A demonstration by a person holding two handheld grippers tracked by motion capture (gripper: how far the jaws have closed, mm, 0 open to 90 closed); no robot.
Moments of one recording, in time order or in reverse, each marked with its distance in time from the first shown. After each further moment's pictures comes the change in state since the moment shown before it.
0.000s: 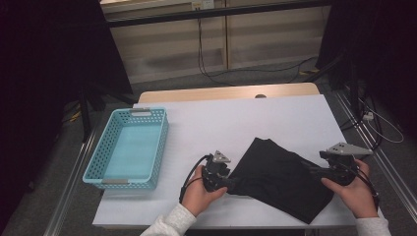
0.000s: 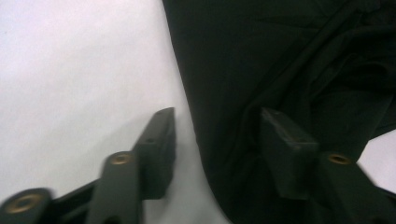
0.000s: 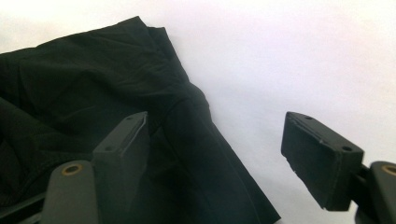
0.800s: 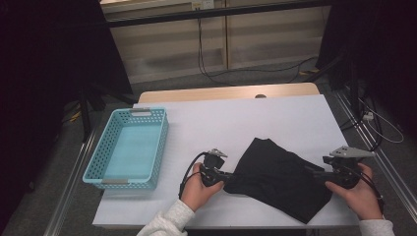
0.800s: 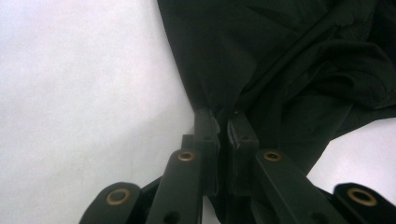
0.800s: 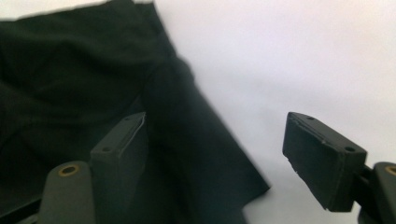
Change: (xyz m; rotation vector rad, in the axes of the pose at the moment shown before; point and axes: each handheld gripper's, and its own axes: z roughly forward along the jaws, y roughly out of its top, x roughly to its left) left arm 0.016 0.008 0.000 0.075 -0.149 -0.108; right arm -0.009 -0.015 0.000 0.059 0.021 0.029
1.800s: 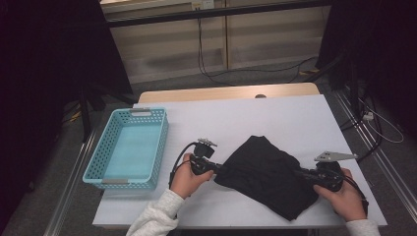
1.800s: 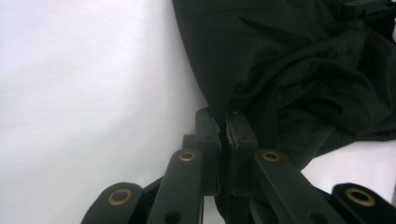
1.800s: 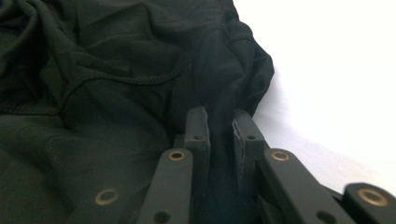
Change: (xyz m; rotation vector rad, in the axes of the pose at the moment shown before) left arm 0.035 0.014 -0.029 0.018 0.017 -0.037; right arm 0.031 -0.001 0.020 0.035 0.185 0.025
